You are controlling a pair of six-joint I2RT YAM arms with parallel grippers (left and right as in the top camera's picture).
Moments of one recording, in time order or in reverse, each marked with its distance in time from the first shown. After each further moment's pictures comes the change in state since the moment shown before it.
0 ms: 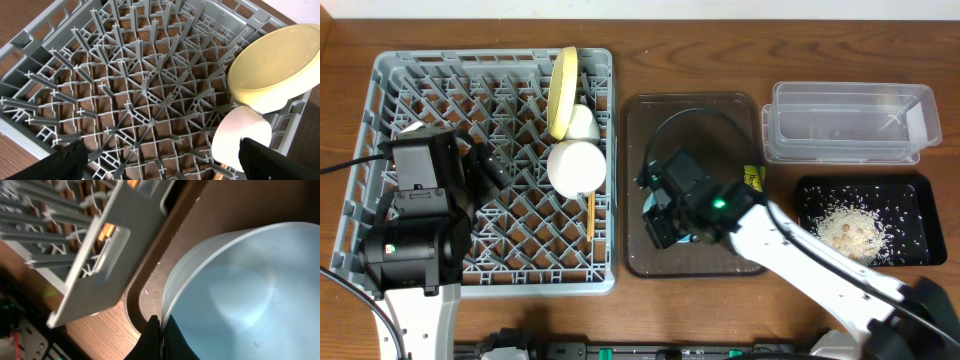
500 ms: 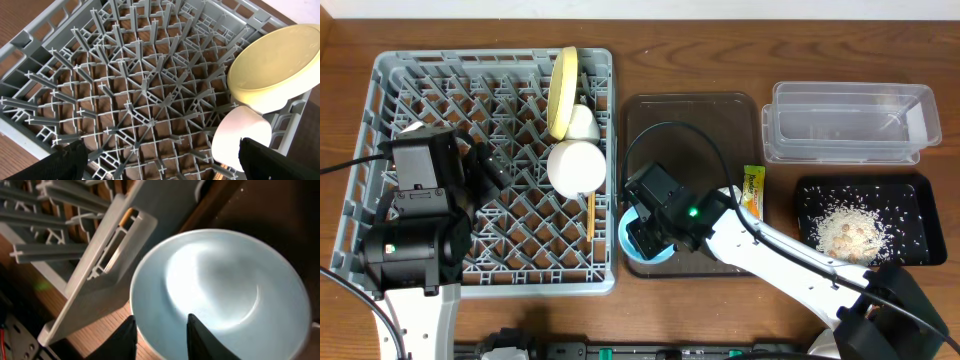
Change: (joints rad) left arm 0.000 0.000 0.000 0.000 0.000 0.000; right arm 0.078 0.076 0.000 0.052 0.008 -0.001
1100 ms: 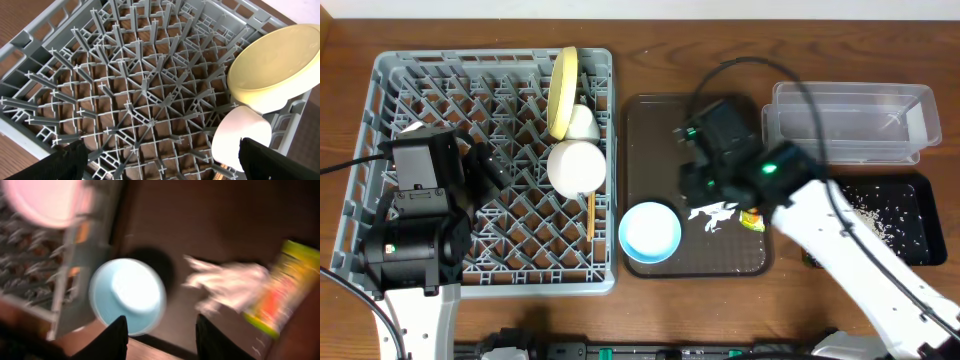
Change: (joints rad) left arm 0.000 0.000 0.000 0.000 0.000 0.000; right arm -0.254 -0.147 0.277 -0.407 0.147 0.089
